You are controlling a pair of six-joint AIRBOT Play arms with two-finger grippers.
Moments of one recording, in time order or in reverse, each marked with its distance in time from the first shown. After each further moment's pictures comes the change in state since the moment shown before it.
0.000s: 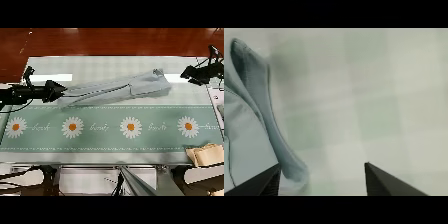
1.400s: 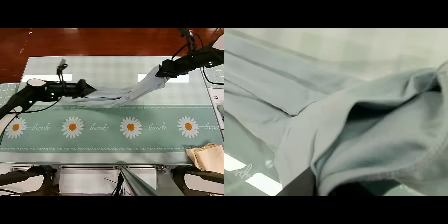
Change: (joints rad) left arm -0.449 0.010 0.003 -0.204 0.198 0.066; right arm 0.365 0.303 0.000 0.093 0.282 -0.069
